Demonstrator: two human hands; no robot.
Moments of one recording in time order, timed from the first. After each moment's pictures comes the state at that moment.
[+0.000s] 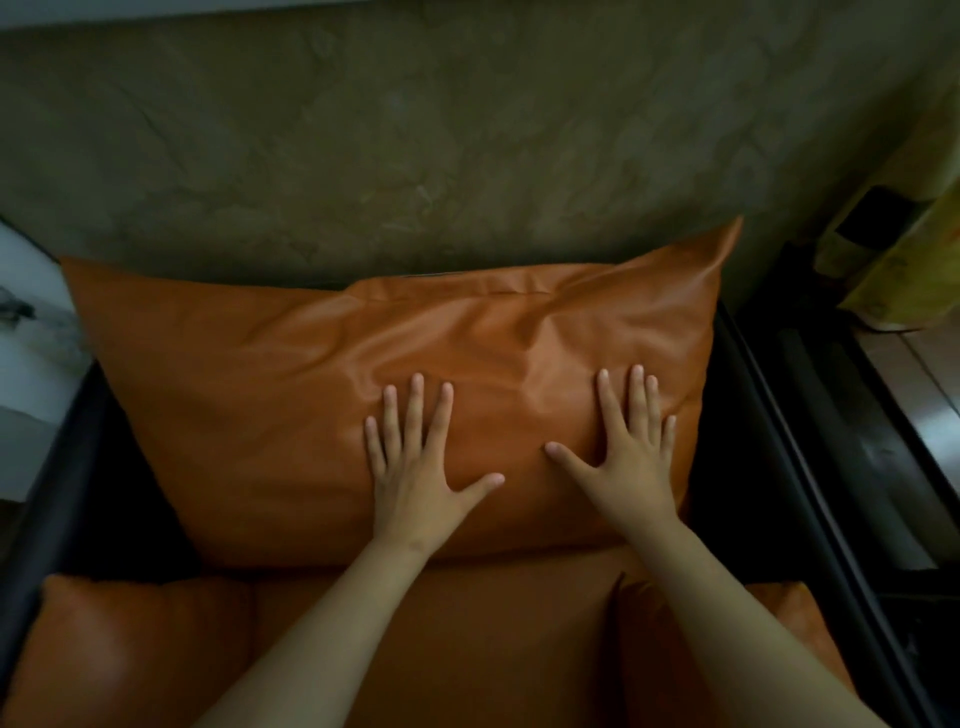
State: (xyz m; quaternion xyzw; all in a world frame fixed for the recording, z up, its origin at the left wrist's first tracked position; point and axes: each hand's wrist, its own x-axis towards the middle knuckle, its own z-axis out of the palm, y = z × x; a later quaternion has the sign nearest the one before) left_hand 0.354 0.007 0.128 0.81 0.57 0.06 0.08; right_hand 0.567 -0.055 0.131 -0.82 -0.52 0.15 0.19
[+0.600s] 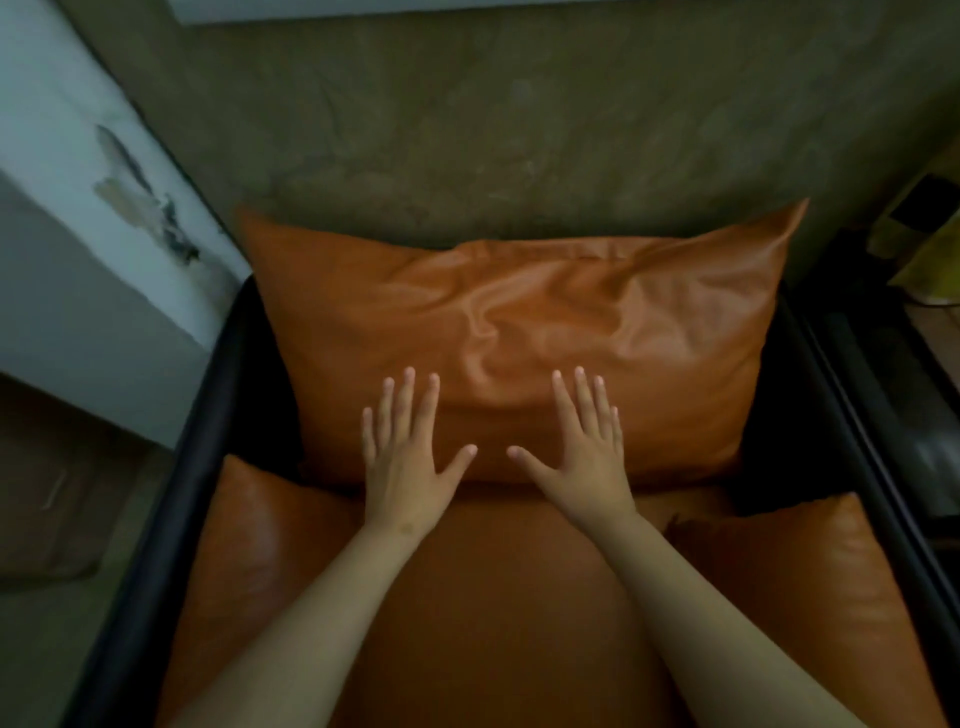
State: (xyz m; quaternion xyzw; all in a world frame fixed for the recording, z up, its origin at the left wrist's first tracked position) left_hand 0.220 -0.046 0.165 0.79 0.59 0.12 0.11; right_hand 0.411 -0.098 0.165 -0.75 -0.60 0.18 0.21
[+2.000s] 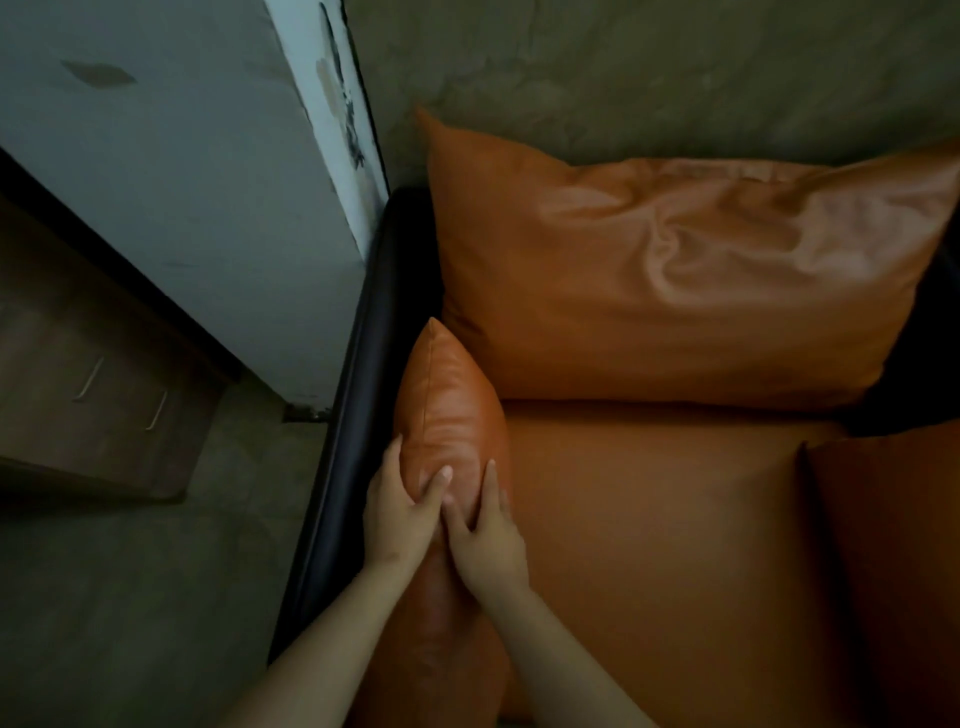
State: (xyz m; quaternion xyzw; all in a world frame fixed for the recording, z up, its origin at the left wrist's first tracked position) left_hand -0.031 -0.135 0.100 0.53 0.72 0.22 0.39; right_hand 0.072 -0.179 0.103 -0.75 -0.40 0.49 0.19
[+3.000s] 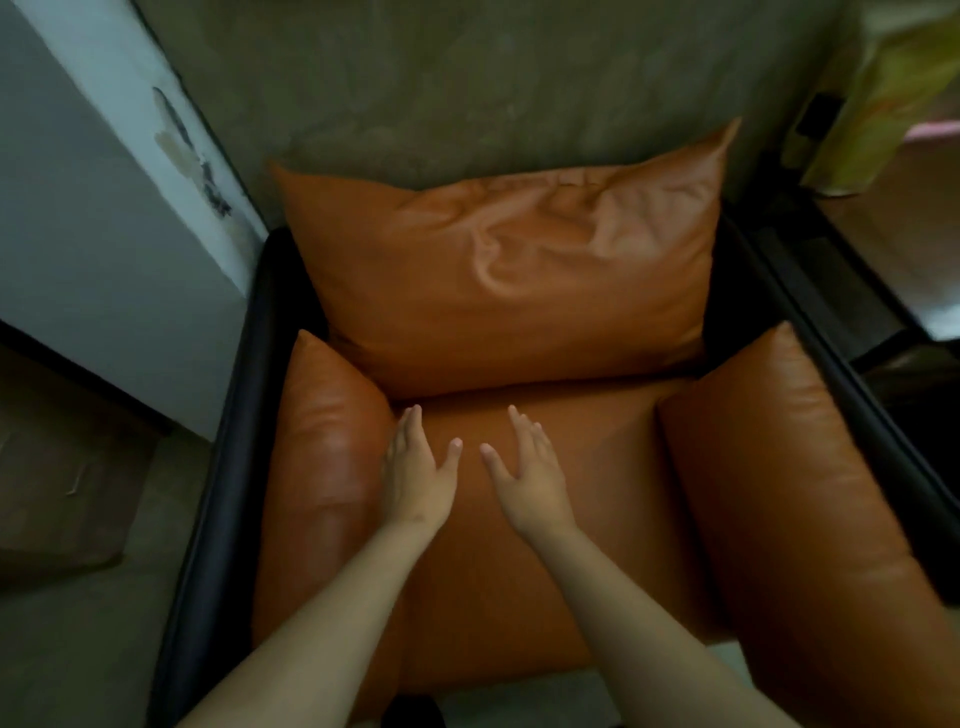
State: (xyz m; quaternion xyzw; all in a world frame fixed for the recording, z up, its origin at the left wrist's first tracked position) left_hand 0.131 -0.183 0.160 0.68 0.65 0.13 0.30; right_hand 0.251 -0.245 0.160 -0.78 -0.44 0.35 0.27
